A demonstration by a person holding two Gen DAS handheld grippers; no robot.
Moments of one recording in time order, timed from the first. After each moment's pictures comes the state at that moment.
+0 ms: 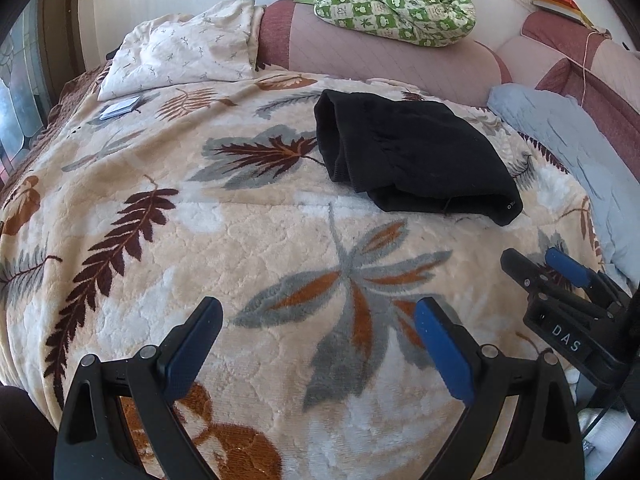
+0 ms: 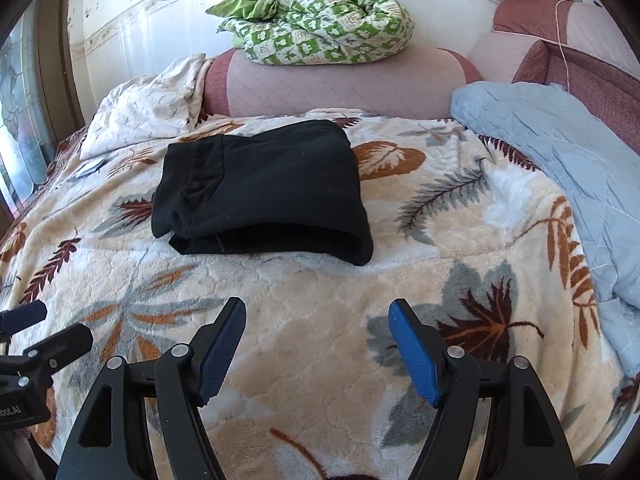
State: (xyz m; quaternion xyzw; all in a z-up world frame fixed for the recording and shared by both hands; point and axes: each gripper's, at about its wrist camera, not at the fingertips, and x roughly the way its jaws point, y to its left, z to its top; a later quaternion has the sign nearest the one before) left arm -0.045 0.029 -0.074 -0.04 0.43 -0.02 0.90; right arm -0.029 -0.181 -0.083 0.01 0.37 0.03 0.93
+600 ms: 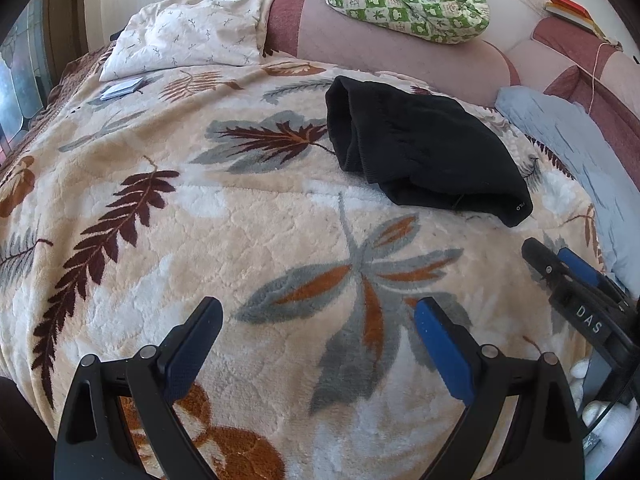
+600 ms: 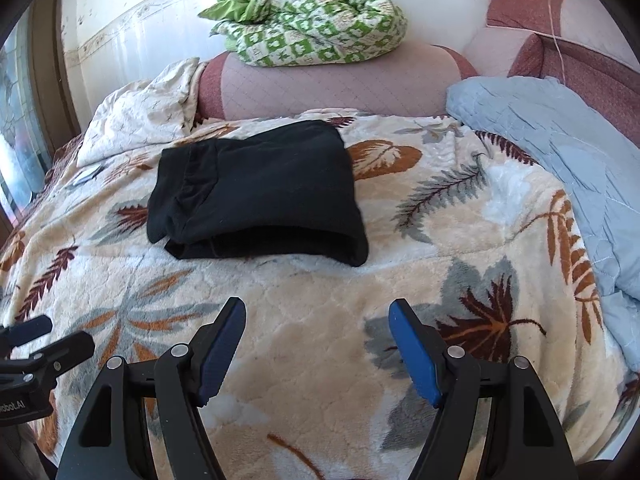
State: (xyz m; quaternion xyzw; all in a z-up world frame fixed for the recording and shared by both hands) left arm -0.039 0.038 -0.083 -0.06 0.44 -0.02 0.89; right arm -0.024 -0.195 -0.080 0.04 0.36 0.02 0.93
